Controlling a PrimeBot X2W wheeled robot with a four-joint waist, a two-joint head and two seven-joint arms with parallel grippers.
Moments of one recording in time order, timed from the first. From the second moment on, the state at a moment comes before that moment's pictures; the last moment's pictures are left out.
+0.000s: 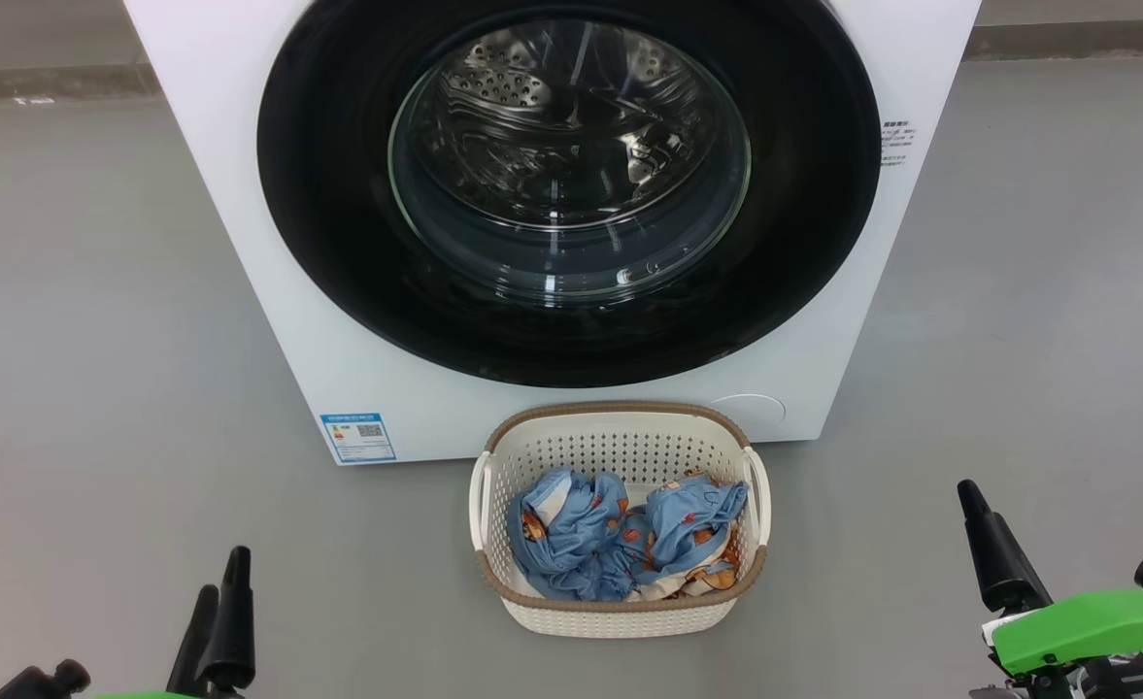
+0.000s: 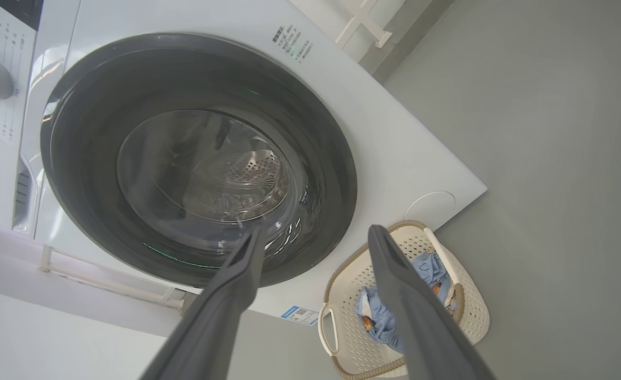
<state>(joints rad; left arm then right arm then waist) -0.02 0.13 -0.05 0.25 -1.13 -0.09 -0.05 -0.01 -0.07 -0.07 0.25 1.05 0.12 0.02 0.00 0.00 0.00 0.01</state>
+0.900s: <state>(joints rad) -0.04 0.17 -0.11 0.22 -0.87 -0.09 -0.12 -0.01 -0.10 -0.04 0.20 0.72 0.12 -0.03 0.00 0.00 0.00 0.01</state>
